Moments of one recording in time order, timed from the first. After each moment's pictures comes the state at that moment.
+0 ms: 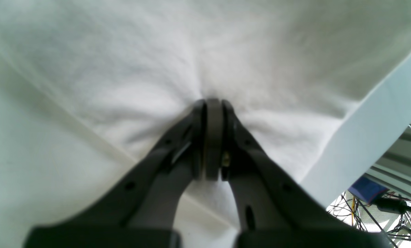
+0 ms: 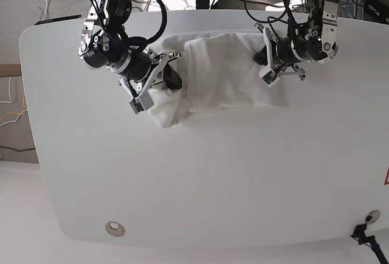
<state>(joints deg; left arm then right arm) 13.7 -16.9 2.1 98.6 -18.5 -41.5 55.1 -8.8 -3.6 10.5 109.2 37.2 27.4 -71.7</state>
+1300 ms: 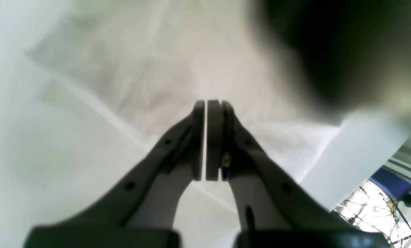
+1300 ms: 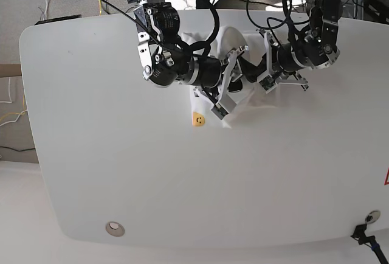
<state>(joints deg) 11.8 -17.0 2.3 107.6 -16.1 -41.8 59.8 -1.0 -8.6 -13.2 99.0 36.9 26.9 -67.4</state>
